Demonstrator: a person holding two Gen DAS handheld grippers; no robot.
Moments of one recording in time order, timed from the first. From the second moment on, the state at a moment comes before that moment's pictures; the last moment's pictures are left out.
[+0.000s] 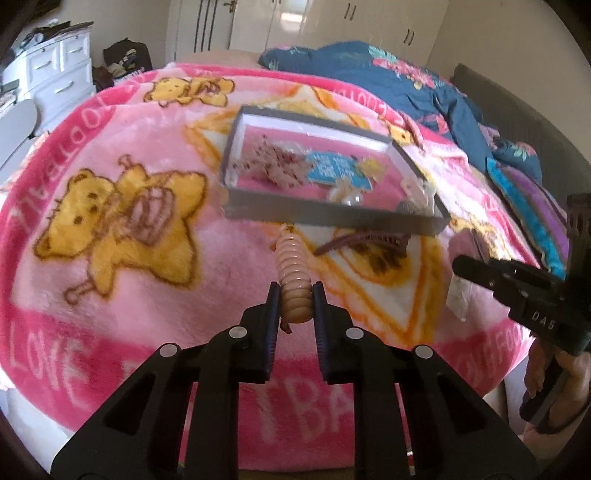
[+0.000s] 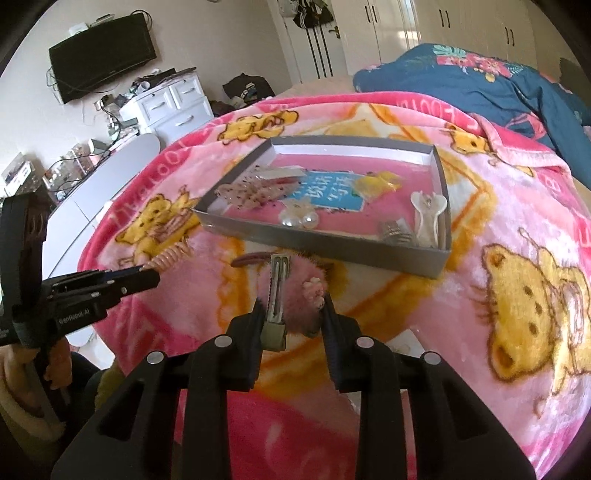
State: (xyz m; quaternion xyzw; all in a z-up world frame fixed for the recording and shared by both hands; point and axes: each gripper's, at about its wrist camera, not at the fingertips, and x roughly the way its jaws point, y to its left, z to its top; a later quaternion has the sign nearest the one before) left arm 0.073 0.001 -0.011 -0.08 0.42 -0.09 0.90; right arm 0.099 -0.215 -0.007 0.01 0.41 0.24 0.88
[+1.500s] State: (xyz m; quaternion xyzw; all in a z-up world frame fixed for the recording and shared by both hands) left arm 0.164 -0.025 0.056 -0.07 0.36 -0.10 0.92; right arm 0.151 -0.234 0.038 0.04 0.35 0.21 0.91
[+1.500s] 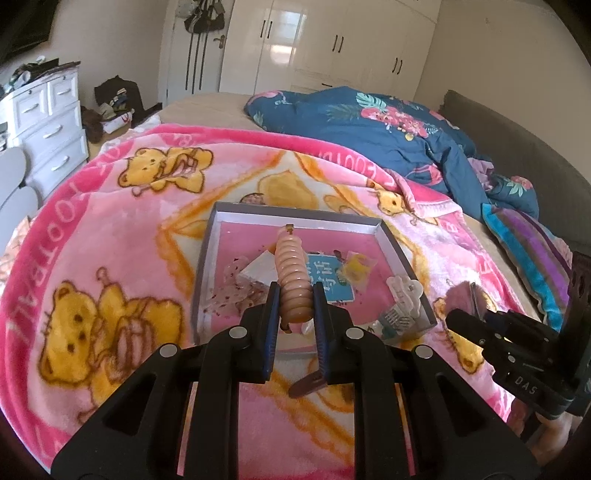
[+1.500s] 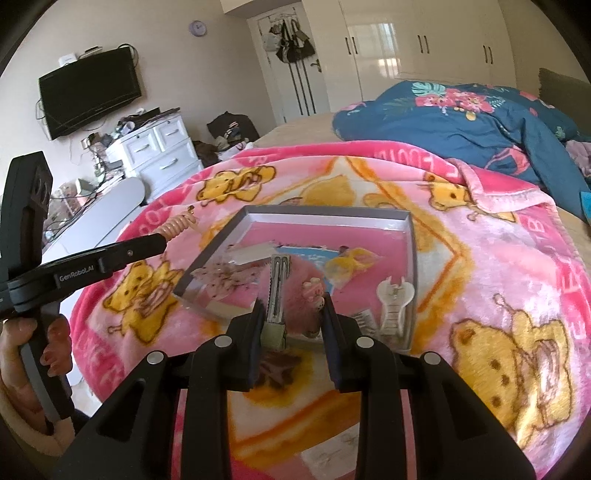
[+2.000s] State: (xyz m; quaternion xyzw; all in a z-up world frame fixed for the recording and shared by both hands) left arm 0.203 -0.037 0.019 -0.08 0.39 -0.12 0.91; right arm 0.189 -0.251 0.015 0.04 0.37 0.16 0.91
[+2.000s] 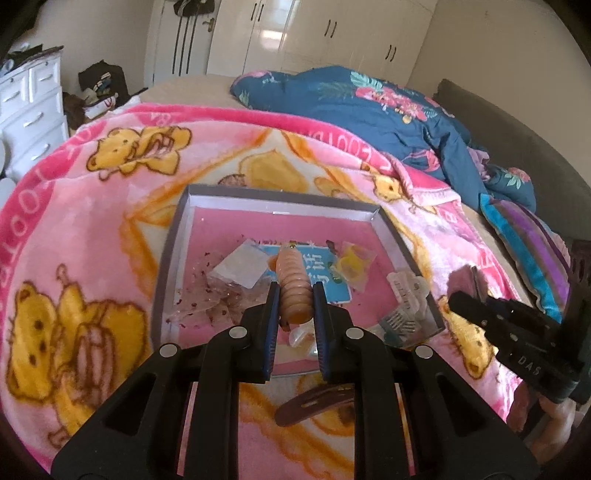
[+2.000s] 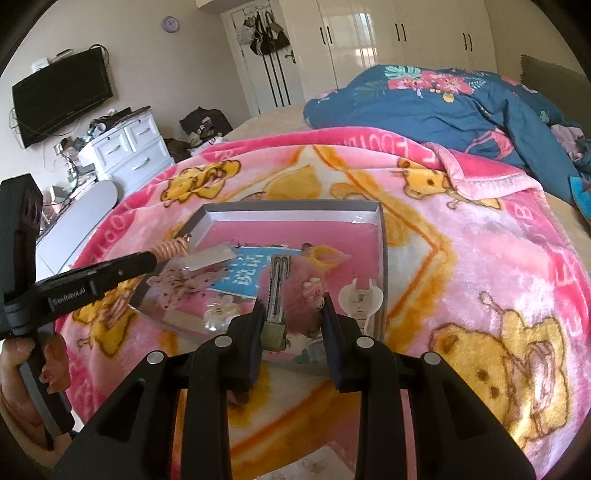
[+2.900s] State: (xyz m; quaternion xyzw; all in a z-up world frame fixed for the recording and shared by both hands) left arm 0.228 -0.030 -0.010 -0.09 0.41 -0.12 0.90; right arm 0.237 -0.228 -0.015 0.04 0.41 0.14 0.90
